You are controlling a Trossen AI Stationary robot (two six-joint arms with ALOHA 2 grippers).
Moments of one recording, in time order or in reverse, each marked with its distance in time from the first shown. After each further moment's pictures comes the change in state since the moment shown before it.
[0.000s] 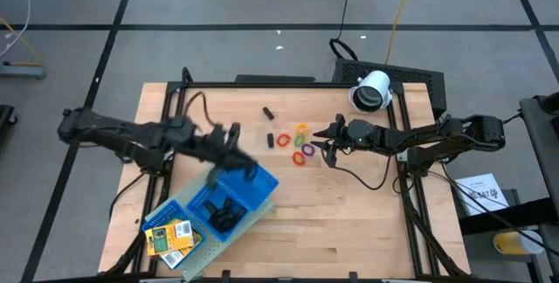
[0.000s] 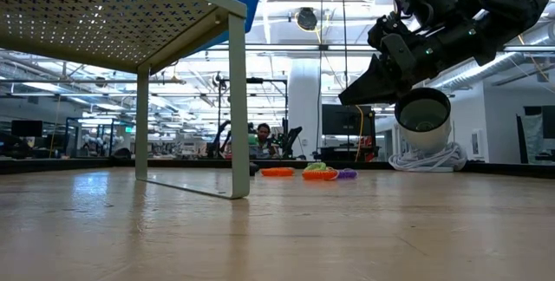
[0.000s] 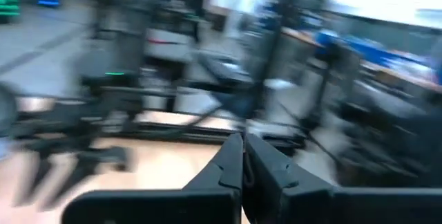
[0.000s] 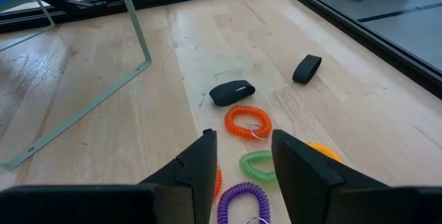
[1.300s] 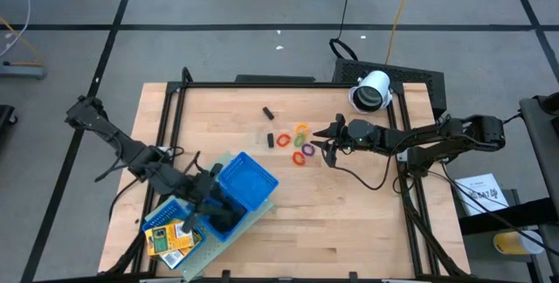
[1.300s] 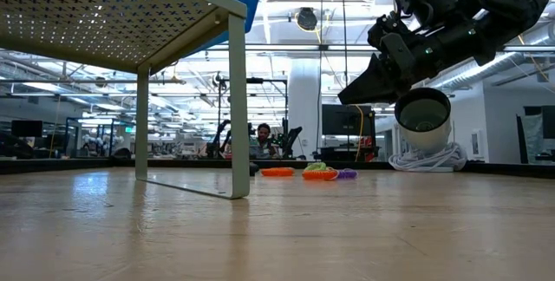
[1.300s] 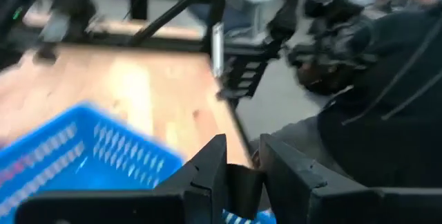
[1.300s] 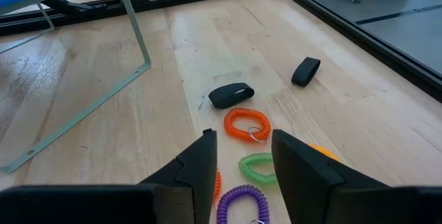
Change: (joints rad) left arm -0.442 -0.020 0.000 -0.316 -0.305 -0.104; right arm 0.000 0.000 0.000 0.008 0.004 0.000
